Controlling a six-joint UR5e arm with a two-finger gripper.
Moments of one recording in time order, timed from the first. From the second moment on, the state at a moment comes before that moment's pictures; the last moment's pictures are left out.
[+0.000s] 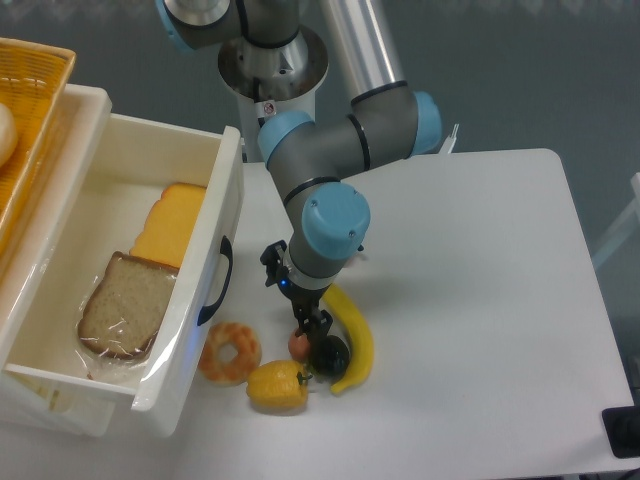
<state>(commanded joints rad) 2.37 -2.03 -1.67 -1.15 1.38 1.40</state>
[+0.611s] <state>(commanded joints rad) 2.39 -2.10 -1.62 -1.15 1.38 1.40</state>
